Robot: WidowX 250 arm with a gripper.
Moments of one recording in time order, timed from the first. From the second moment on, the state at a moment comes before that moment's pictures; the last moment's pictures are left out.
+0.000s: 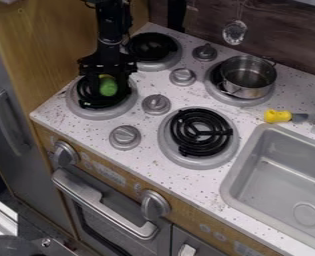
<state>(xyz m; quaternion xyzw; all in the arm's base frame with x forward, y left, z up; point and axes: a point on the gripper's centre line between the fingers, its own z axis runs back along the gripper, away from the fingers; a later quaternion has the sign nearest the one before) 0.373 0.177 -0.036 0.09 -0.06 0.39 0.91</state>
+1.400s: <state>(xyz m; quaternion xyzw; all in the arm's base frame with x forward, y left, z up) 0.355 -0.013 -0.037 0.02 -0.07 0.13 0.99</state>
